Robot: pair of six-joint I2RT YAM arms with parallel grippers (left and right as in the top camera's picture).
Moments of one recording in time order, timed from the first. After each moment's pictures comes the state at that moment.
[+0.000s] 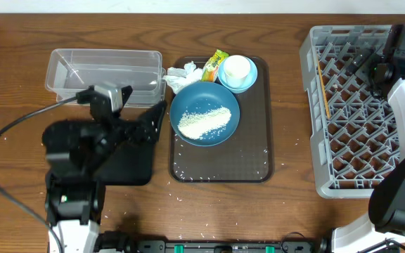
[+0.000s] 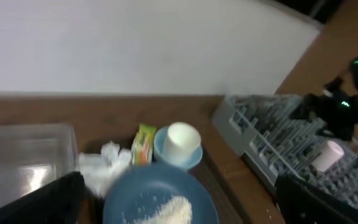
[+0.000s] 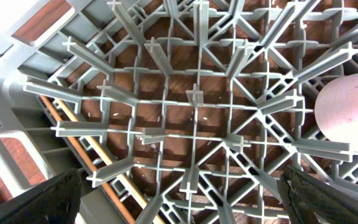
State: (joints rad) left arm 0.04 0.84 0.72 -0.10 0.63 -0.25; right arm -0.23 1.78 1.47 -0.68 0.15 0.48
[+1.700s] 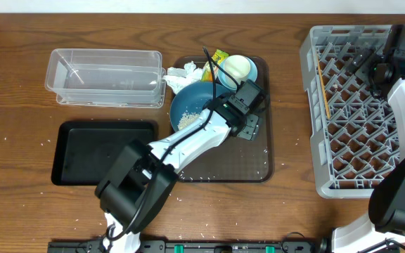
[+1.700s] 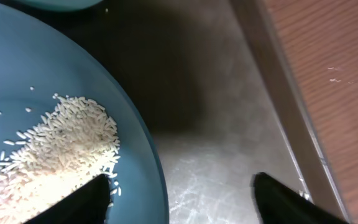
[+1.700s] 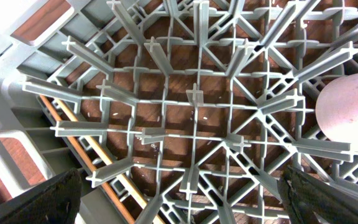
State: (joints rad) left arm -0.75 1.97 1.38 -0.55 -0.04 -0.34; right arm -0.23 1.78 1.47 -0.68 0.15 0.48
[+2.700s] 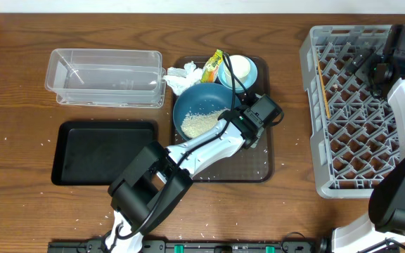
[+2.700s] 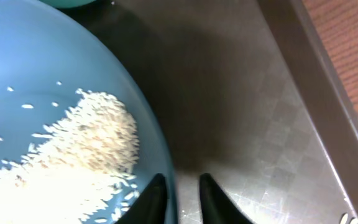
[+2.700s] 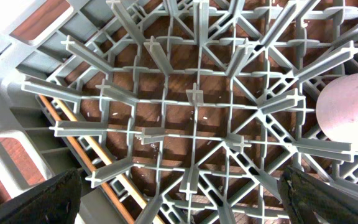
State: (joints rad) left arm -0.85 2.02 1.38 -0.54 -0.27 -0.36; right arm -0.23 1.78 1.47 -0.68 0.15 0.48
